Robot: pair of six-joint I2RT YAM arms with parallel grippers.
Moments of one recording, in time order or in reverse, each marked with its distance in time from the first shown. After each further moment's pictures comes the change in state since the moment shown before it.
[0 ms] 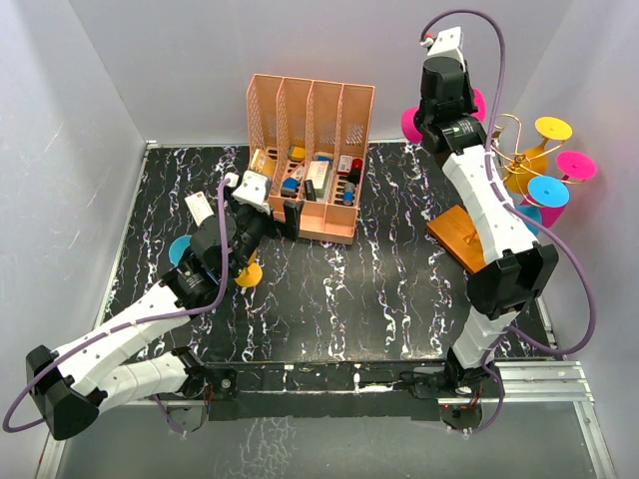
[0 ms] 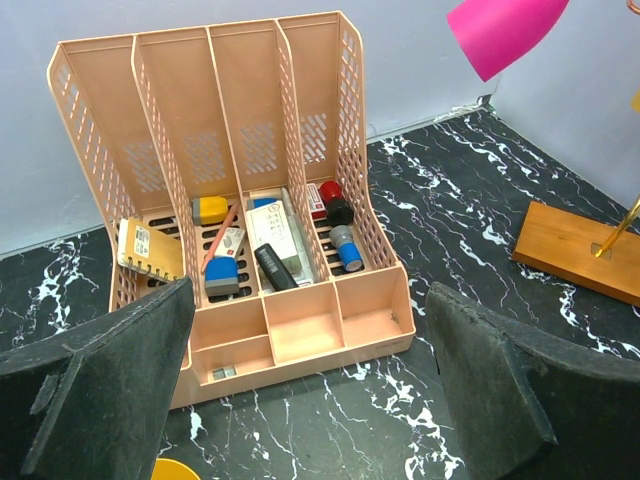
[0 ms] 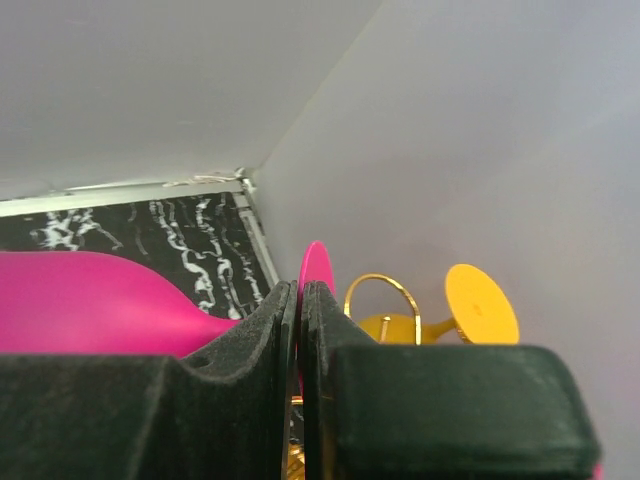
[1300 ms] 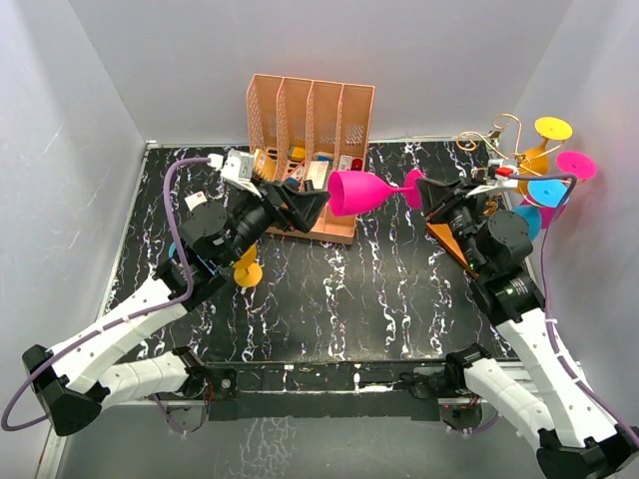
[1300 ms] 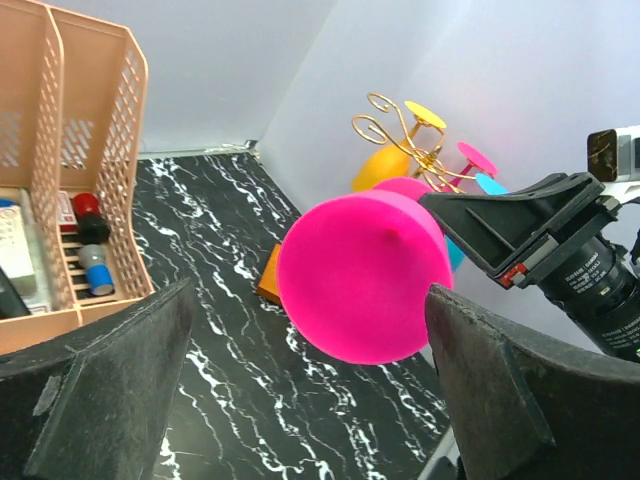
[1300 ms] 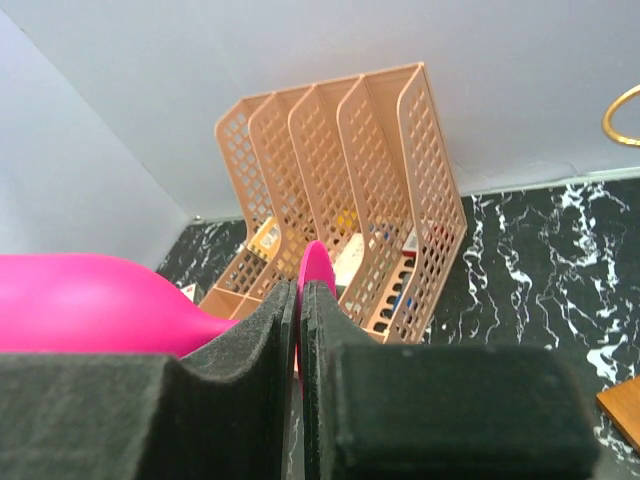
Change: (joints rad) left arm 0.000 0.030 0.138 -0.010 0.269 -0.497; right arm 0.079 -1.012 -1.108 0.386 -0.797 0.835
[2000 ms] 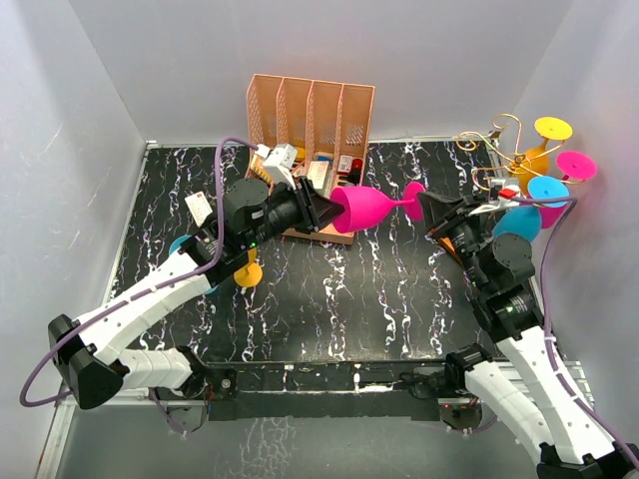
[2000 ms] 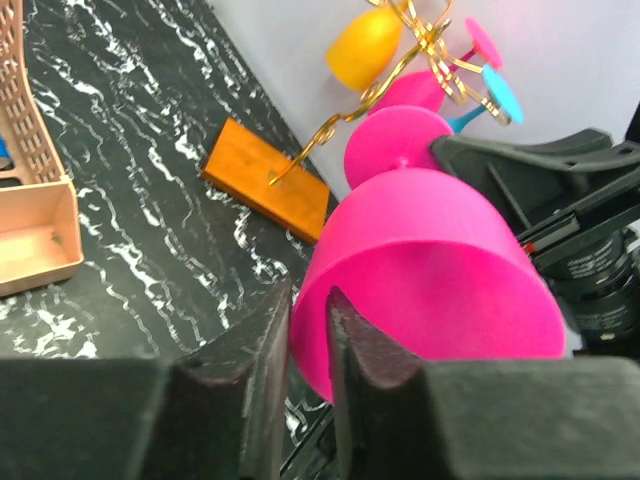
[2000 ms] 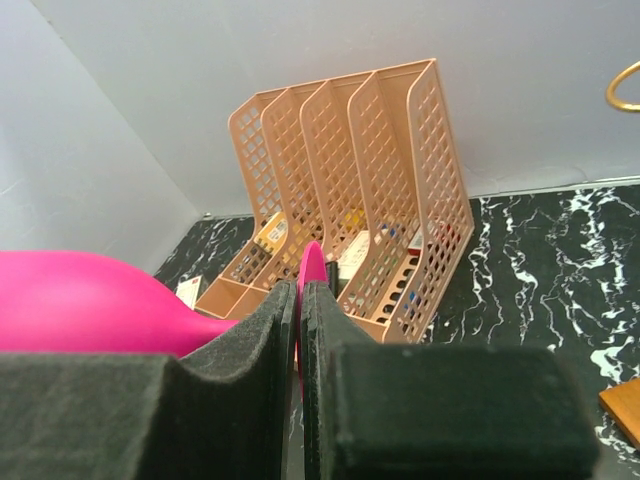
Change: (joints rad) left arm 0.000 0.202 0.148 -0.196 0.203 -0.204; right arm -0.002 -0.121 -0.129 0.078 -0.035 -0.012
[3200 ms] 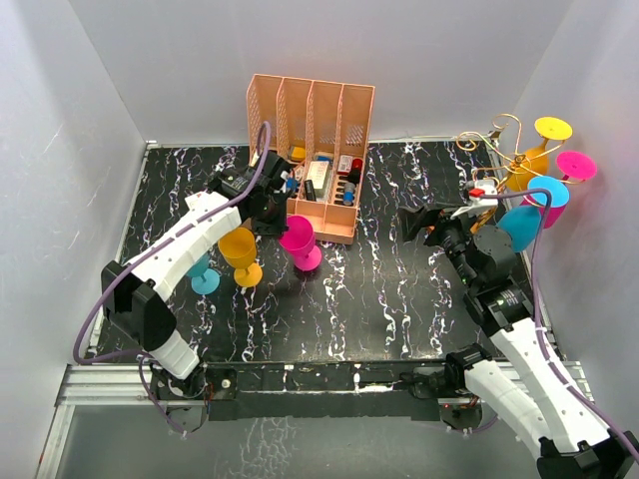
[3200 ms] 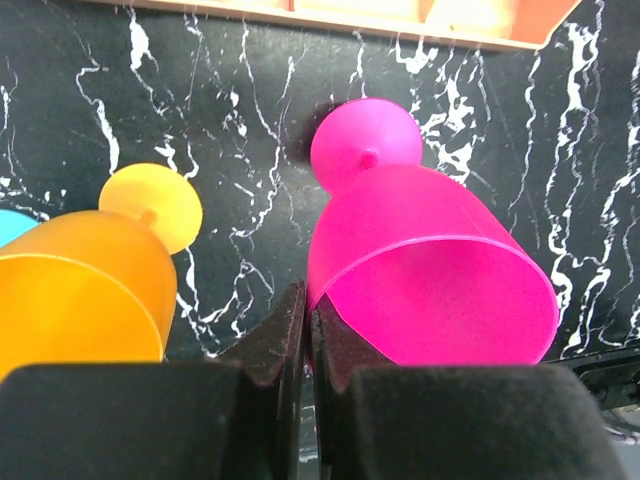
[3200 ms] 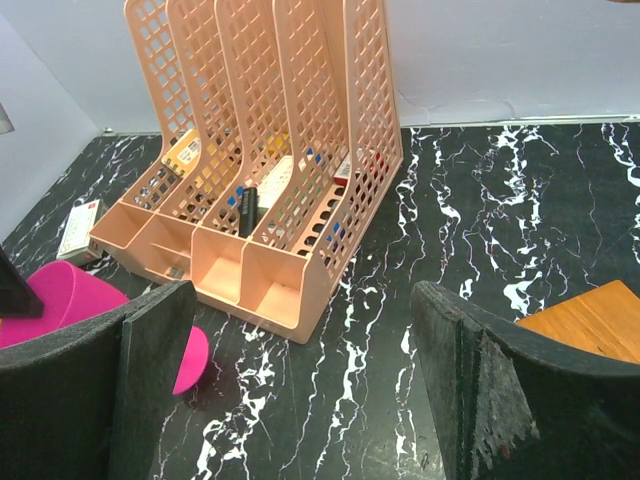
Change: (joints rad) left arm 0.210 0.393 0.401 -0.990 -0.190 0.161; right arm -0.002 0.032 -0.051 -0.107 0.034 -0.161
